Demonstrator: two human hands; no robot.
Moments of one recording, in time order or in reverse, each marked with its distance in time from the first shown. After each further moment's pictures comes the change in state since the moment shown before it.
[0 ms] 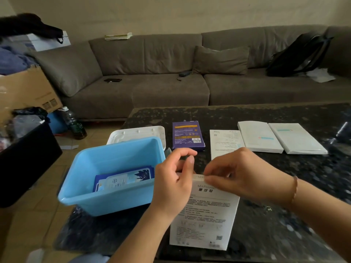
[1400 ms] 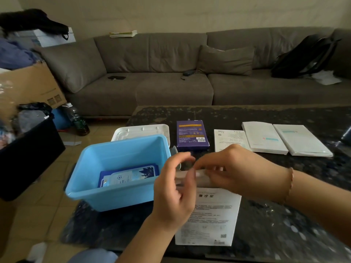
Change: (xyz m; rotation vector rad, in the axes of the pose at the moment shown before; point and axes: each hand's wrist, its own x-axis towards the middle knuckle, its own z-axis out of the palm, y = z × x) left_hand -0.021 -0.004 -0.010 0.080 0.154 0.330; right_hand 0.019 -0.022 0.002 -0.238 -0.019 -0.183
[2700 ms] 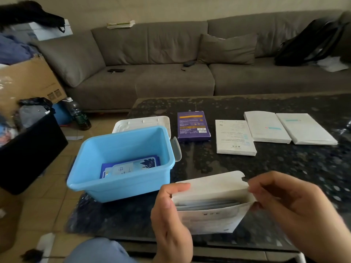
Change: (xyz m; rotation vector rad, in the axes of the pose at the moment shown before) left_hand -0.065 0.039 0.003 -0.048 0.309 -0.561; right_hand -0.100 -0.038 0.025 0.616 0.518 0.526
